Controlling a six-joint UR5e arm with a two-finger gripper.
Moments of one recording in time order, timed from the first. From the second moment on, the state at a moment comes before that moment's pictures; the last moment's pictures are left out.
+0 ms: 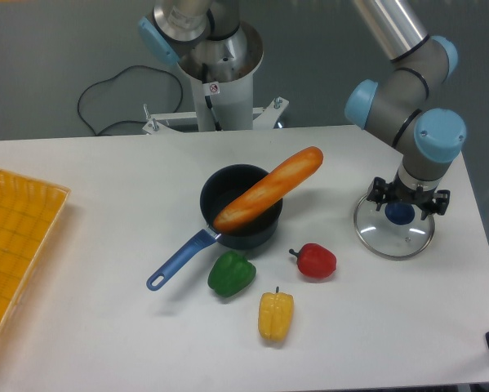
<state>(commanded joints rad) 2.89 -2.09 -1.65 -0.94 1.63 1.10</state>
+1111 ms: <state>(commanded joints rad) 2.87 -2.10 -1.64 -0.94 1.63 1.07</state>
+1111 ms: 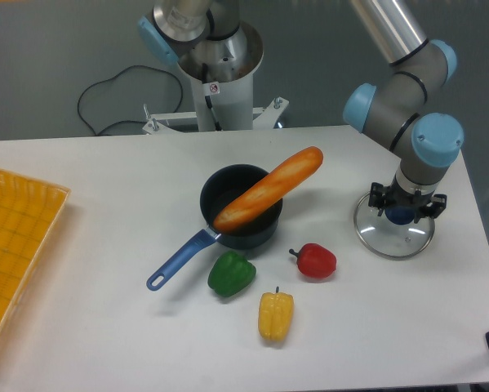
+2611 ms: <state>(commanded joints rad) 2.86 -2.01 -1.63 -1.10 1.64 1.07</state>
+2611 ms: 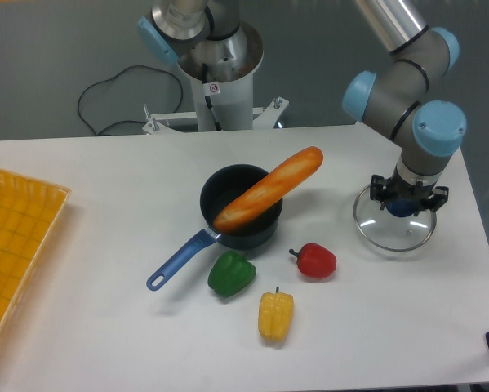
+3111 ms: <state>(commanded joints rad) 2.85 -1.94 -1.56 -1.25 1.64 1.08</state>
